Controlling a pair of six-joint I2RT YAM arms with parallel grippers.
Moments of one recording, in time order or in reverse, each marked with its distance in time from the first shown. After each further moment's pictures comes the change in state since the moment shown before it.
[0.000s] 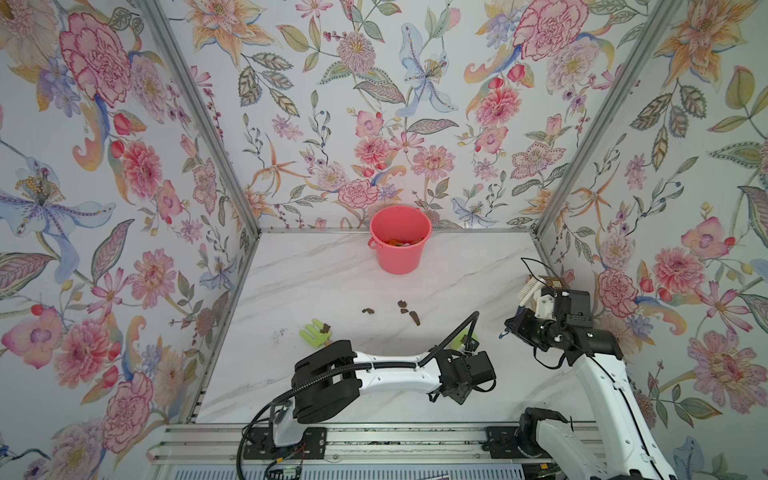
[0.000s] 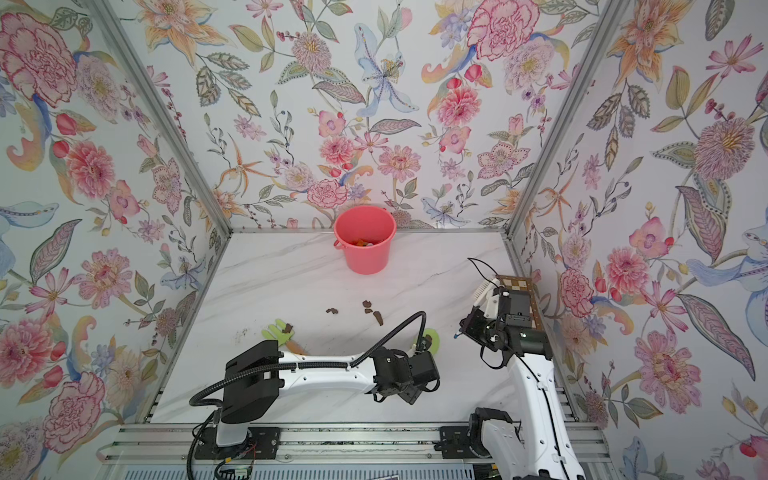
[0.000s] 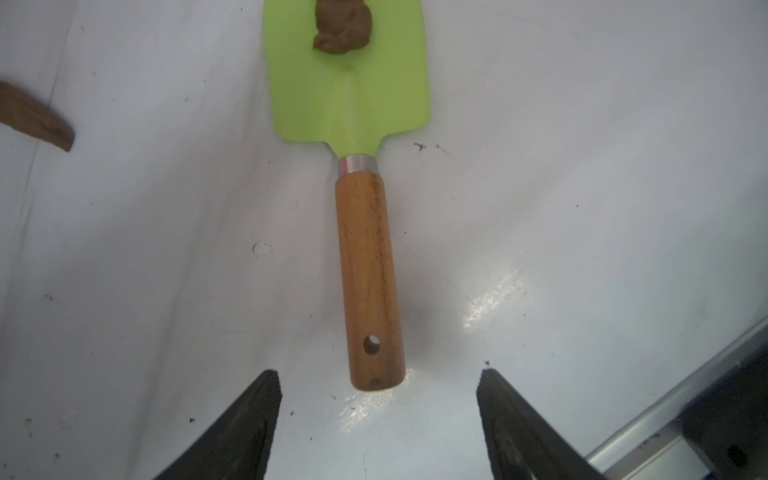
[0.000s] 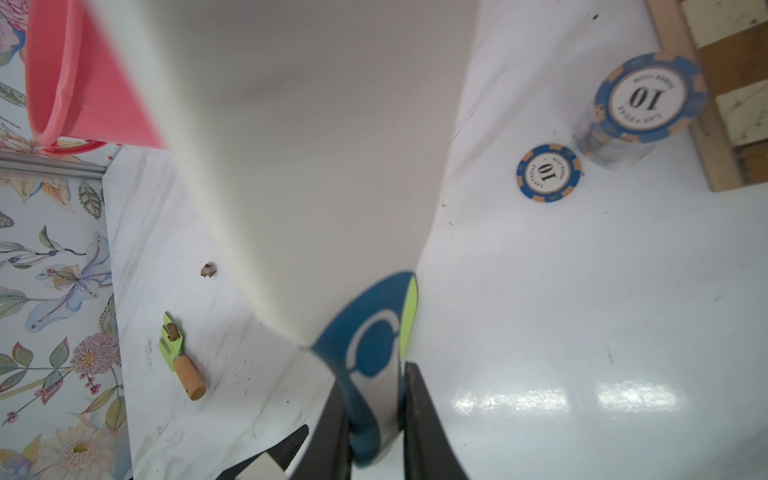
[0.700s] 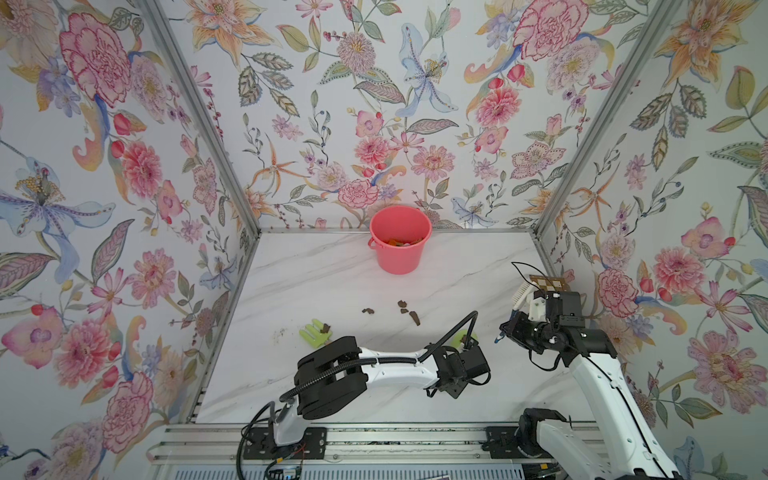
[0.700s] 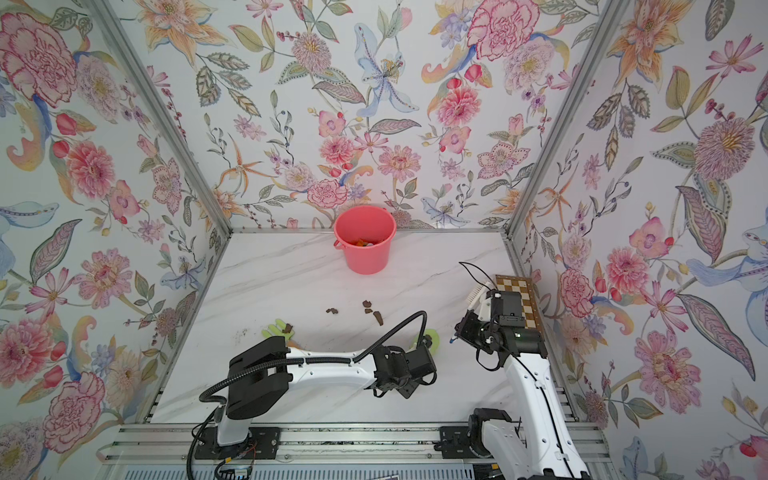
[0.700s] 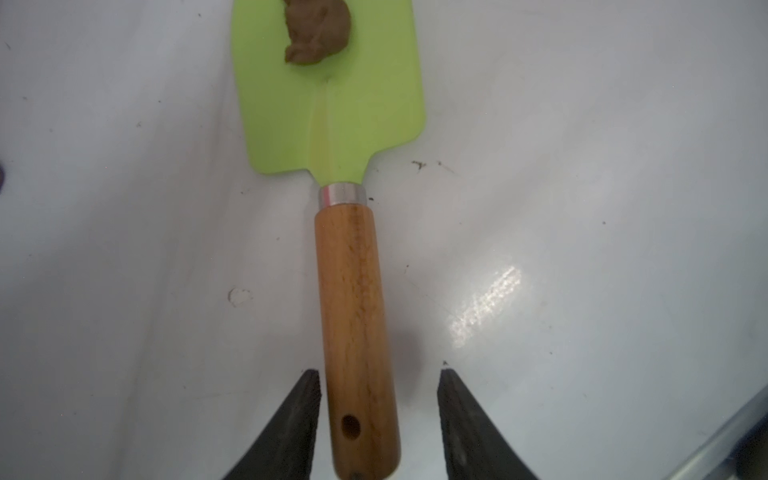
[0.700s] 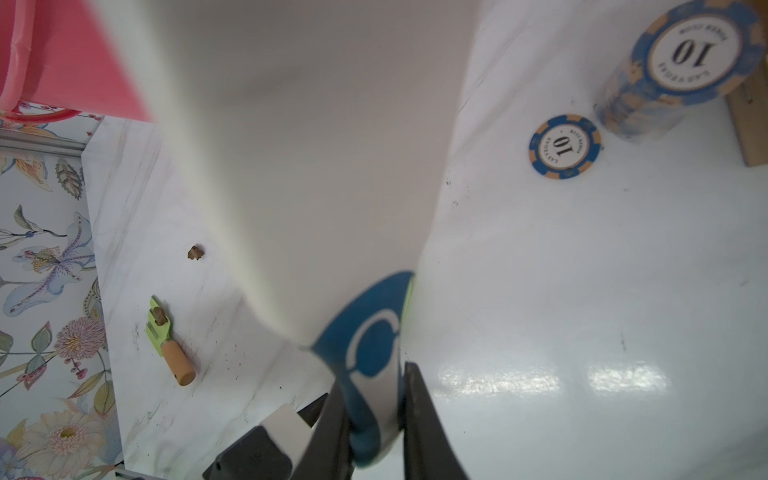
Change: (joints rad) left arm 0.037 0.029 -0.061 0.119 0.042 0.068; right arm 0.044 -0.004 -0.018 -0.007 0.031 0.019
